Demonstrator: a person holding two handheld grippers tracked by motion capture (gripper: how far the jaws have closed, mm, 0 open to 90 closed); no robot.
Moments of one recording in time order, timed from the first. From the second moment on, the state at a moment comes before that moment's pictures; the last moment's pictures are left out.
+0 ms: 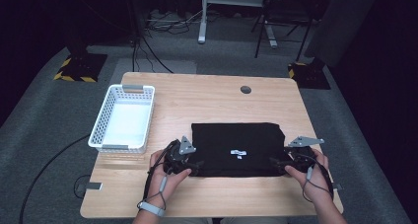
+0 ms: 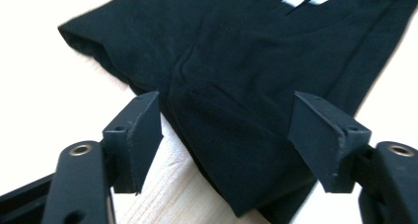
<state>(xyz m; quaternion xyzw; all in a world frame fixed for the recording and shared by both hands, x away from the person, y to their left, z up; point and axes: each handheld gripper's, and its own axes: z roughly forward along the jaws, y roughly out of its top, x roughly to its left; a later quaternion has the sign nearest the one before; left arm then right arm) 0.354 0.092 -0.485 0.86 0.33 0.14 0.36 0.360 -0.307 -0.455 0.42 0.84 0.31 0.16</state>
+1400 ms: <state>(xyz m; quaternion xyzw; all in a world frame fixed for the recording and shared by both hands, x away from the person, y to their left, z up) 0.287 0.078 -0.437 0.88 0.26 0.12 0.39 0.283 -0.348 -0.427 0.40 0.84 0.33 0.14</state>
